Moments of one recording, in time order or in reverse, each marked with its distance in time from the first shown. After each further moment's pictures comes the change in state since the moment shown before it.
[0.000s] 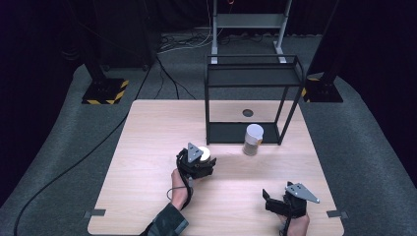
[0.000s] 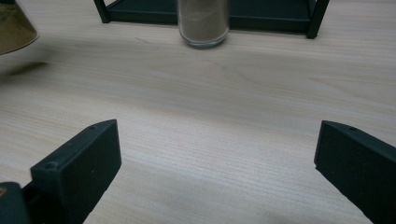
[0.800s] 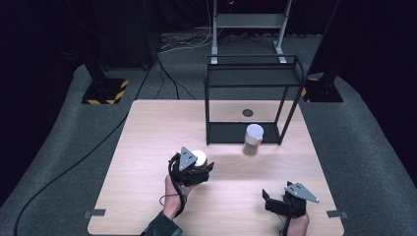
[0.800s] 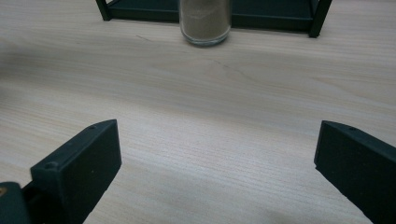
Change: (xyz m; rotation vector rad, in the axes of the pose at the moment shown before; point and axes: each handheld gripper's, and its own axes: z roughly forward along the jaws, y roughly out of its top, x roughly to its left) left arm -0.005 0.004 -0.044 -0.063 -0.035 0.031; right arm 0.000 0.001 0.001 0.006 0.002 -0.006
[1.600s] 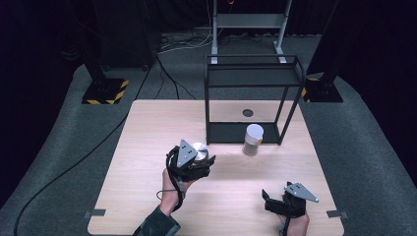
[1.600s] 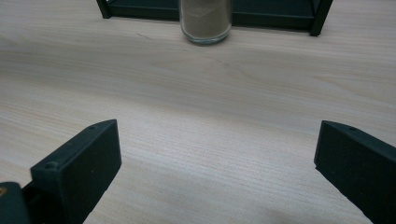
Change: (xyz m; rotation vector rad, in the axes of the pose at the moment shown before) left arm -0.005 0.032 -0.020 -0.068 -0.008 0.065; right arm 0.000 0.001 0.000 0.008 0.000 -0.002
